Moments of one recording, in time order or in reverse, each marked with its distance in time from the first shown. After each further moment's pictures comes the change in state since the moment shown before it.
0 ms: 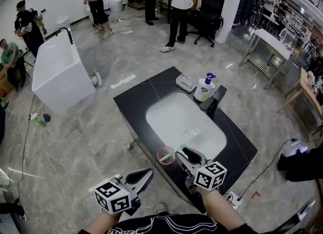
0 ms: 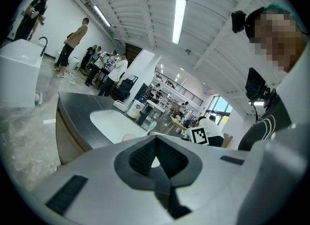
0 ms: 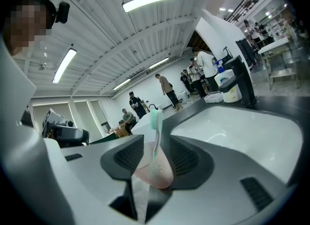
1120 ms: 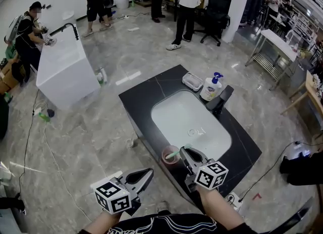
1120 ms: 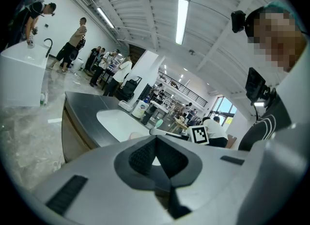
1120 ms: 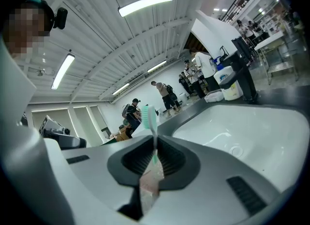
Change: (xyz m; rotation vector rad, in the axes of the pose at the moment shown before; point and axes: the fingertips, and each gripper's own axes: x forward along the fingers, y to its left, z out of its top) left arm -0.010 0.010 -0.006 -0.017 -0.008 0.045; right arm 0.012 0.000 0.001 0.046 -0.043 0.006
